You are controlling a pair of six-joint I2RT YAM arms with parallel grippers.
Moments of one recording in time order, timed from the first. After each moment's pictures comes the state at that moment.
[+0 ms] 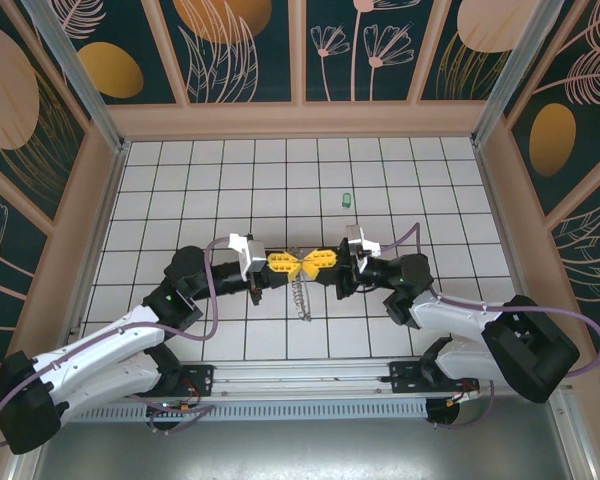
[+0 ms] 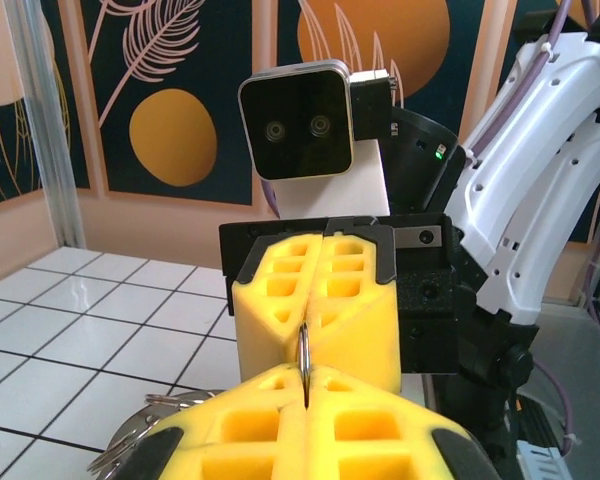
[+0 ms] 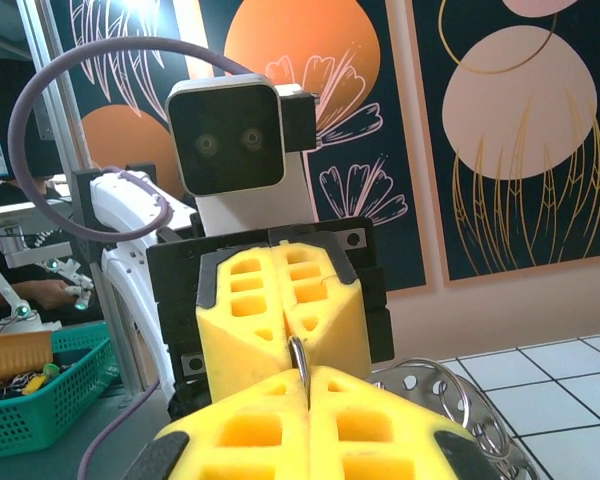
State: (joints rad) left arm -0.82 0.90 0.51 0.46 0.57 -0.10; right arm 0.75 1.22 0.35 1.34 -0.78 0.49
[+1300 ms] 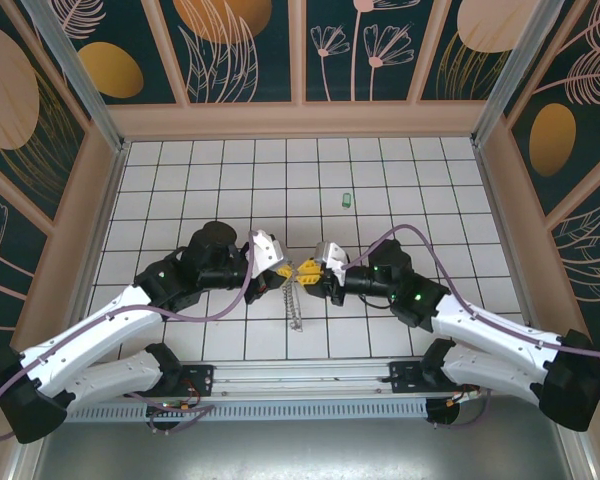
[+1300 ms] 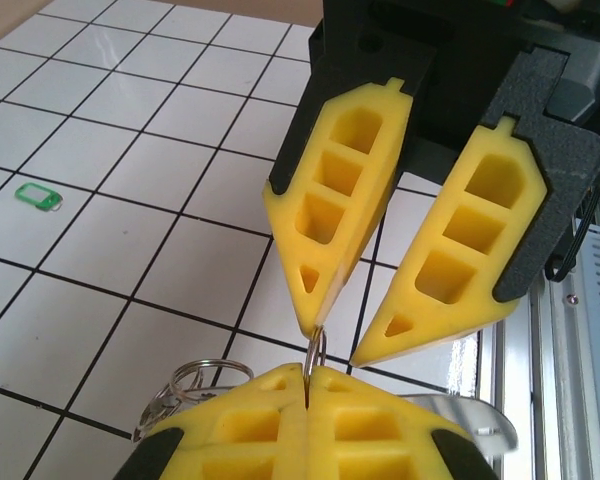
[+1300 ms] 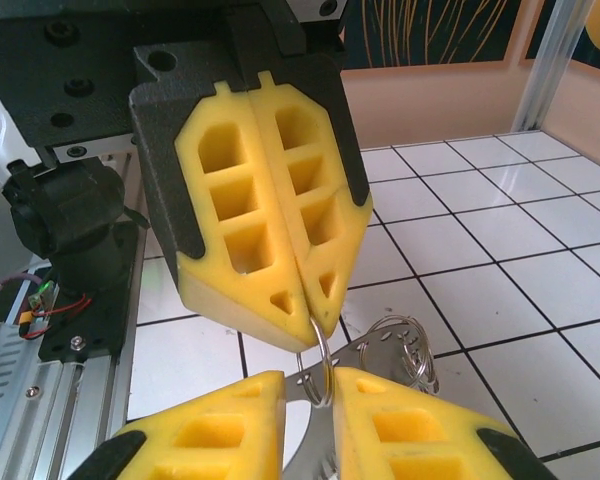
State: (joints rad) left arm -0.83 0.98 0.84 -0.41 0.41 0.20; right arm 0.91 0.95 0.56 0.17 -0.47 -0.14
